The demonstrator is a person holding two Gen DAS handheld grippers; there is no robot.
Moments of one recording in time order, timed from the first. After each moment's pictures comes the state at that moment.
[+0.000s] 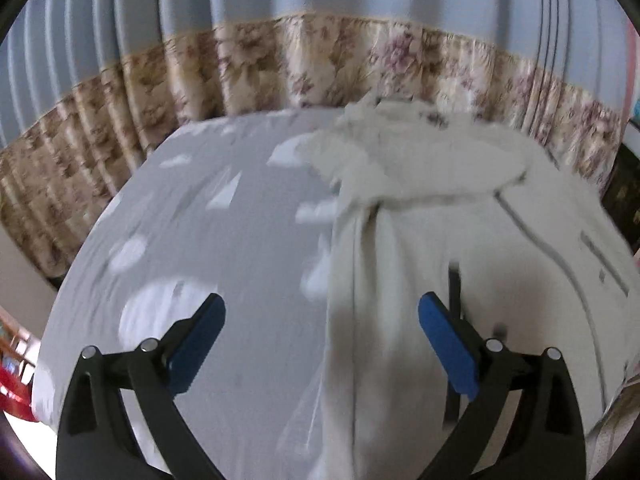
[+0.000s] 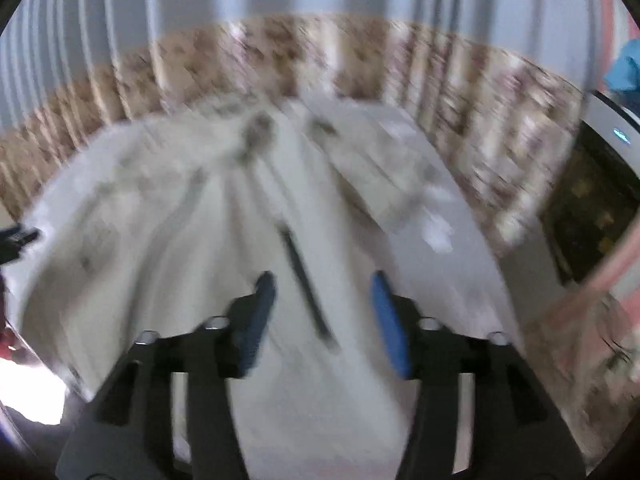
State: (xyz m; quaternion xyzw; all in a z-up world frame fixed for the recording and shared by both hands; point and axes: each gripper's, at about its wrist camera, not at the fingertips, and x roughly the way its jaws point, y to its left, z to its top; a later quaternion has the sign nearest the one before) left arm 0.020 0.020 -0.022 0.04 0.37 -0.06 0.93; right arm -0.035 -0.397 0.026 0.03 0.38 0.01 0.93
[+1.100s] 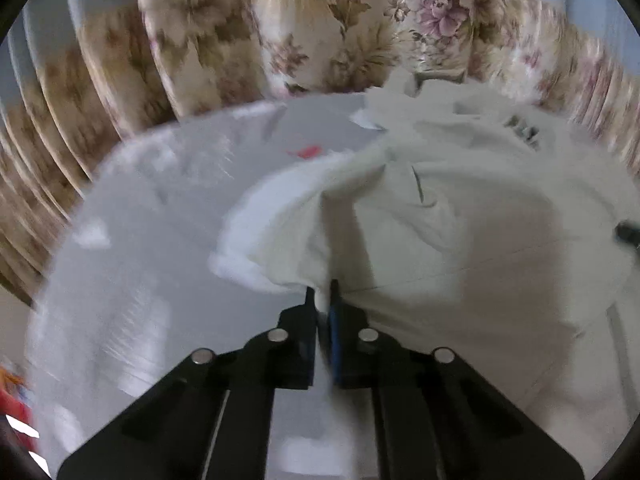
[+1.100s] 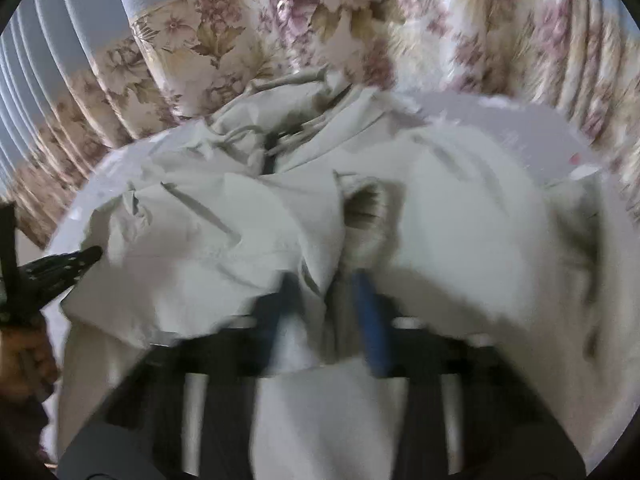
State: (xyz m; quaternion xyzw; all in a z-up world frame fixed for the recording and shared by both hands) left arm 0.260 -0.002 -0.069 0.09 0.43 -0.04 0.90; right arm 0.244 -0.329 -0.059 0.11 0.46 0.10 0.88
